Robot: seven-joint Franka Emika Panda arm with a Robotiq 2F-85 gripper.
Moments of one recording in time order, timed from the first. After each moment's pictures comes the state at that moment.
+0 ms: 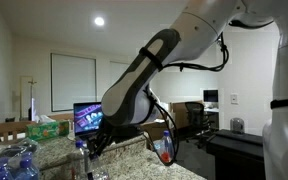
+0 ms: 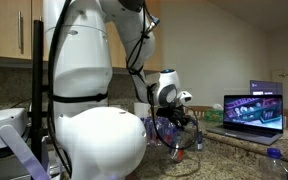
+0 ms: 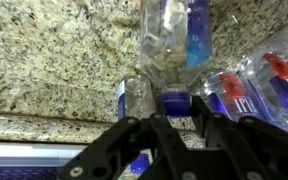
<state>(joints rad) 0.14 -0.14 0.24 -2.60 0.30 3.02 -0.11</state>
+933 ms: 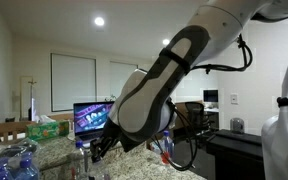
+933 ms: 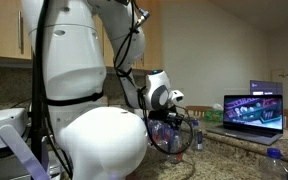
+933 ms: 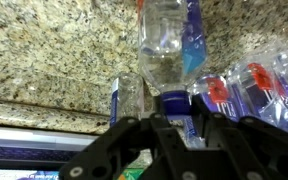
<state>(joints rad) 0.18 -0.26 0.26 -2.76 0.20 3.15 -0.02</state>
